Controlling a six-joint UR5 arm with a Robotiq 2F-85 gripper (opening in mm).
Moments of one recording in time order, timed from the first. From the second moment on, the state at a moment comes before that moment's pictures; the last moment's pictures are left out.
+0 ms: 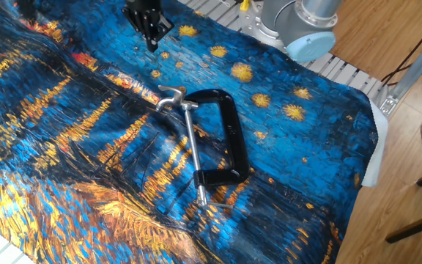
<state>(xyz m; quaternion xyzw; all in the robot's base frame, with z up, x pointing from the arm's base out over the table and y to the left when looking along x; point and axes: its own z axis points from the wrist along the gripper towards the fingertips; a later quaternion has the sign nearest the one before) 0.407 -0.122 0.154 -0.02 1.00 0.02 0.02</state>
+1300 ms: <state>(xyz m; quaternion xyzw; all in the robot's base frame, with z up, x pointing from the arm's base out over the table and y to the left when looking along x) 0.420 -0.099 0.099 0.00 1.00 0.02 0.03</state>
